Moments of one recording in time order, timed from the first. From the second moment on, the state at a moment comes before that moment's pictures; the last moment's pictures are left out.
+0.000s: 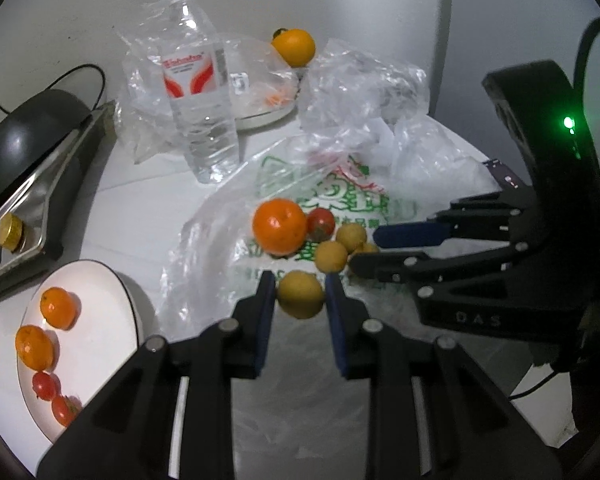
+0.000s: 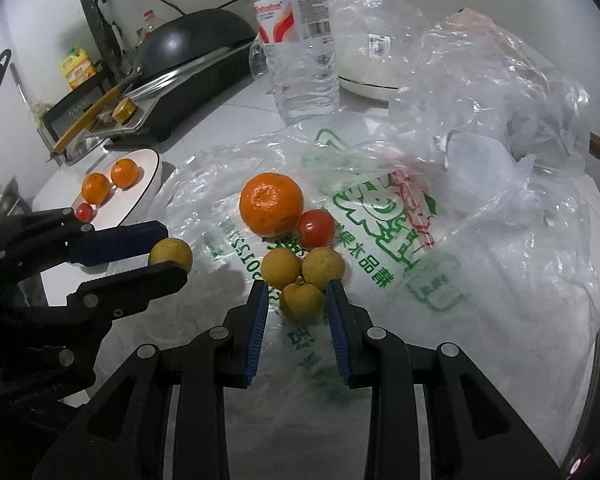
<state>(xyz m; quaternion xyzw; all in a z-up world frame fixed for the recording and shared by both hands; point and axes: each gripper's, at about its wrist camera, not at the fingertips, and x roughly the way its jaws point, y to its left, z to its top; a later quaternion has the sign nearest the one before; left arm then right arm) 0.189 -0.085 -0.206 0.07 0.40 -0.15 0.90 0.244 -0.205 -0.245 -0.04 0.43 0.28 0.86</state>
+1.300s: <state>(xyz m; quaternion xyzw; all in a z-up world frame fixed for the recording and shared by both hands) 0.152 -0.063 -0.179 0.06 0.36 -0.15 0.92 0.208 -0.183 -0.217 -0.11 0.39 0.25 0.88</state>
